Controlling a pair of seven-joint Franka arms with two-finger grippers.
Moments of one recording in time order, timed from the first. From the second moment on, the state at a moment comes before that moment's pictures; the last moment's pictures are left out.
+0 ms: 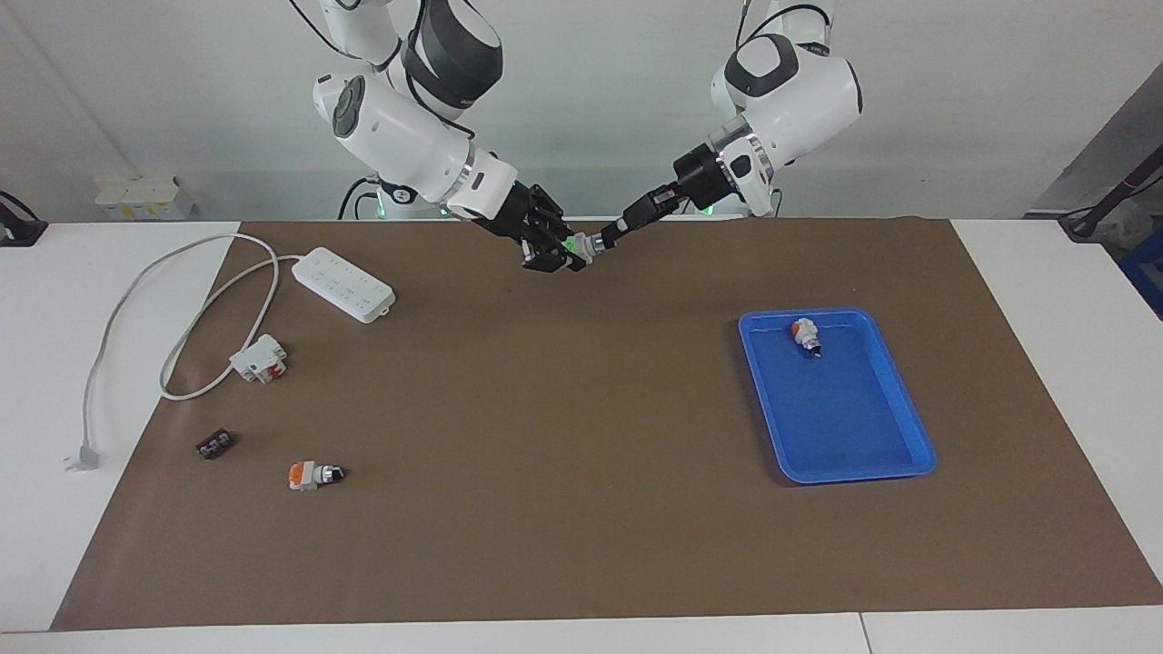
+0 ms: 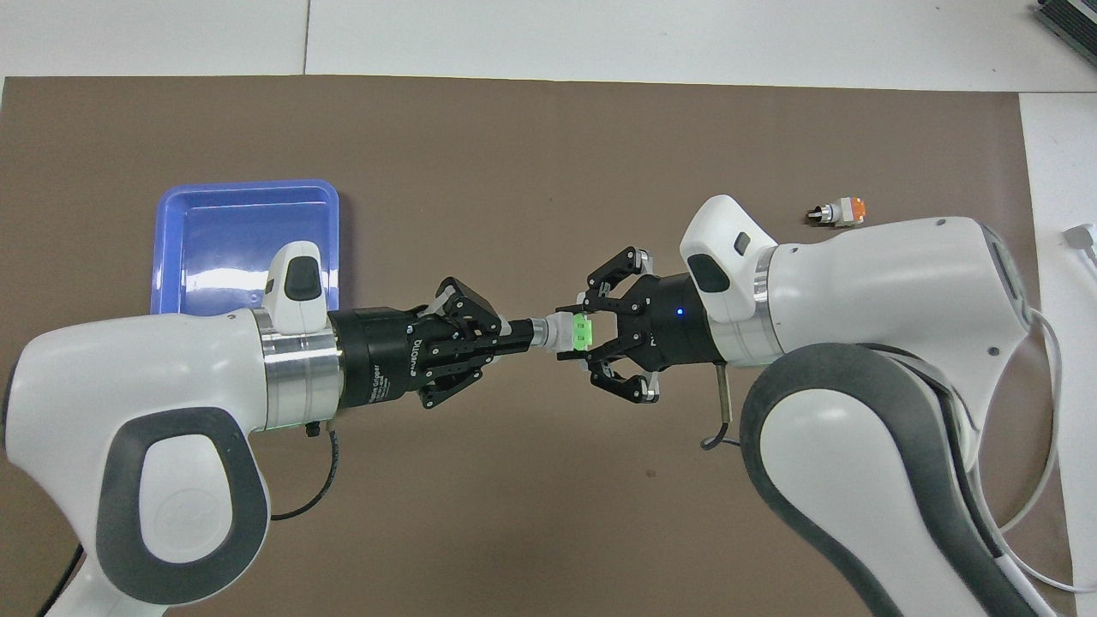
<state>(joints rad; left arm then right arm) -0.42 -0.20 -0.09 -2.14 -1.15 2.29 -0.56 0.29 -0.02 0.11 -1.94 0.85 2.09 -1.54</state>
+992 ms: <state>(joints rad) -0.46 -0.20 -0.09 -2.12 -1.02 2.35 0.02 0.29 -0.04 0.10 -1.97 0.85 2.10 -1.54</state>
